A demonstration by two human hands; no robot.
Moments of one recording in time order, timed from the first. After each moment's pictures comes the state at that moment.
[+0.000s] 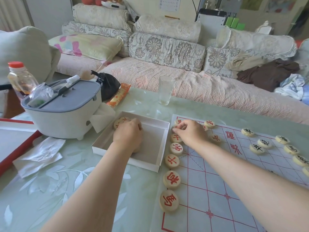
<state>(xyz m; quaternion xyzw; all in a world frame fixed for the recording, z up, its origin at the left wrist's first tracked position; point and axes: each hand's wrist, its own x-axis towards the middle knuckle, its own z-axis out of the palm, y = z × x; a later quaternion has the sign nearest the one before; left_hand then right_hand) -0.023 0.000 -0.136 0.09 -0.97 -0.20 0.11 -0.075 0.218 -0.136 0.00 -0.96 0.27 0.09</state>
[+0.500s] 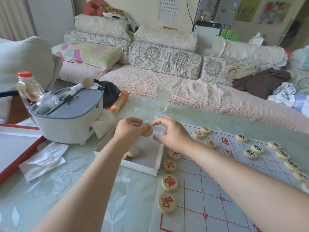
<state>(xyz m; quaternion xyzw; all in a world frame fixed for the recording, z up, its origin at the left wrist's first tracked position) -0.006 0.001 -0.097 0.13 -0.75 -0.64 0.10 -0.038 0.175 -0.096 0.25 -0.91 0.33 0.07</state>
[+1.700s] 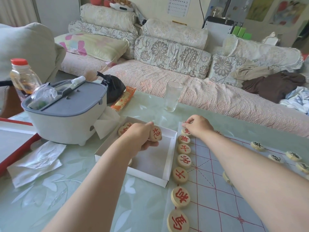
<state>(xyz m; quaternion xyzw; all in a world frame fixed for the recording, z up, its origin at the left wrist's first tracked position) -0.016 0.006 -0.093 0.18 -0.69 -0.70 -0.08 -0.165 0.222 -0.126 -0.01 -0.98 0.20 0.06</state>
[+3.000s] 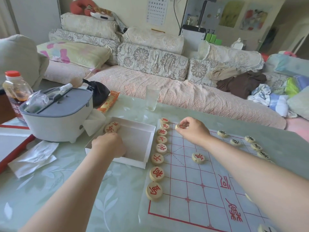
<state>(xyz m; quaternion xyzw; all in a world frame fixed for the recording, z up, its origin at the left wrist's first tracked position) 0.026 -0.015 -0.106 0.12 -0.98 -0.07 -0.12 -0.039 0.274 -0.079 0.03 -0.97 0.24 0.08</state>
